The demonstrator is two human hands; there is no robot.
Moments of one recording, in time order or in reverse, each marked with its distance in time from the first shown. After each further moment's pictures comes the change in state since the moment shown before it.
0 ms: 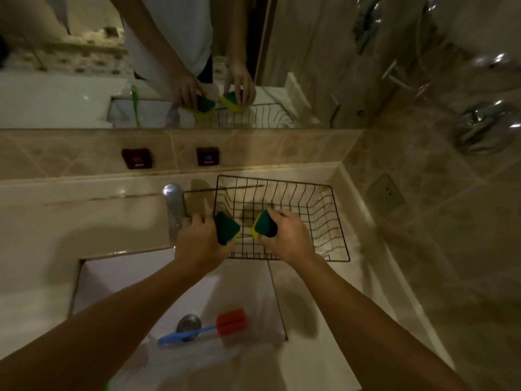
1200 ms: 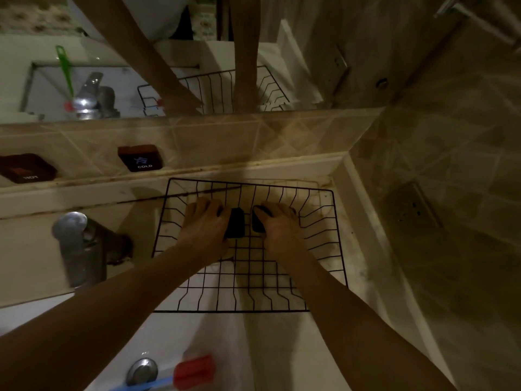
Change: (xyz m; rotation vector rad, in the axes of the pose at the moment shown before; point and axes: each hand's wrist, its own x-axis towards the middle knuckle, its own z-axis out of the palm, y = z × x) left_hand 0.158 0.053 0.110 0.275 -0.269 0.238; right_hand 0.130 0.128 0.071 -0.181 -0.126 -0.115
